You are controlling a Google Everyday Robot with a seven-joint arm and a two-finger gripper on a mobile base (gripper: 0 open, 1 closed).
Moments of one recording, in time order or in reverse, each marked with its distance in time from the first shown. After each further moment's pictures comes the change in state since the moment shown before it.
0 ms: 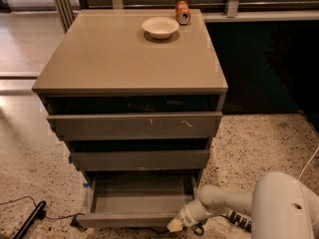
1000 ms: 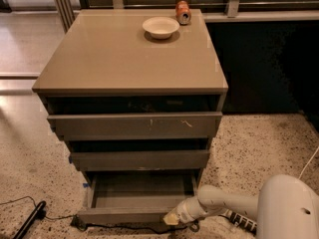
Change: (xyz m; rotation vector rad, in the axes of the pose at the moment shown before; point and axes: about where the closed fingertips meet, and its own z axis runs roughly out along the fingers) arm -0.033 -0.009 -0.003 0.079 -0.114 -0.009
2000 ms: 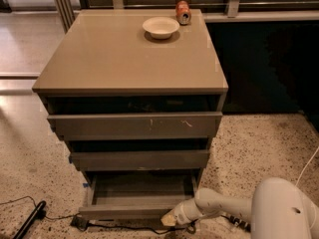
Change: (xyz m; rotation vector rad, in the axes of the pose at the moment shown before) arm 0.001 -0.012 0.024 0.010 -0.026 0.029
